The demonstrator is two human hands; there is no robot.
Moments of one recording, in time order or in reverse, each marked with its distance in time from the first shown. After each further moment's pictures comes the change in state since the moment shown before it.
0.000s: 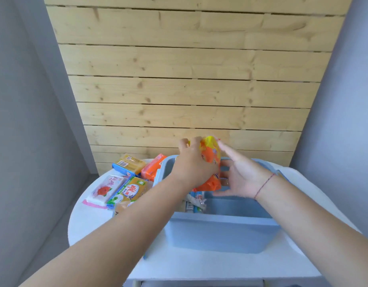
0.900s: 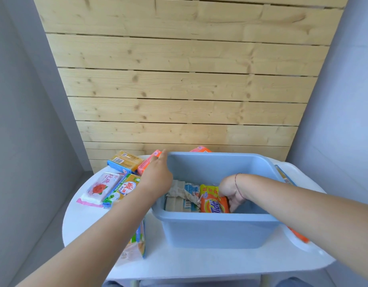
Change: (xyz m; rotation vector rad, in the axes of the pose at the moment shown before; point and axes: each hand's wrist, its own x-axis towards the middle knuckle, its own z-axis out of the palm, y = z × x) left_hand 0.015 -0.086 -0.019 0.314 -0.008 -0.081; right_hand 0.056 0.043 -0.012 -0.609 0.190 0.582
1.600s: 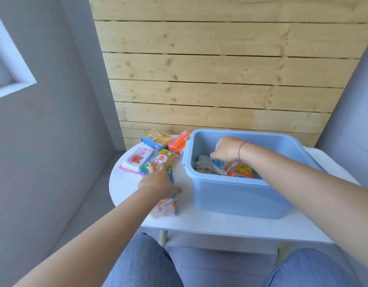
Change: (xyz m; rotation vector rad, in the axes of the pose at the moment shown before) left_hand -0.064 -0.087 0.009 0.328 -0.203 -0.345; right_hand -0.068 -0.040 0.057 -0.677 0.425 -0.522
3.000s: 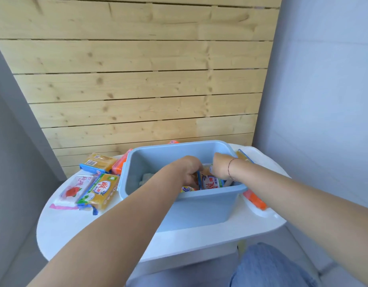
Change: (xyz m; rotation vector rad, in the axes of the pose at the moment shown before) left_hand -0.019 0.219 -0.013 -1.038 -0.655 0.079; right_hand -0.050 0.103 -0.032 -0.195 0.004 0.272
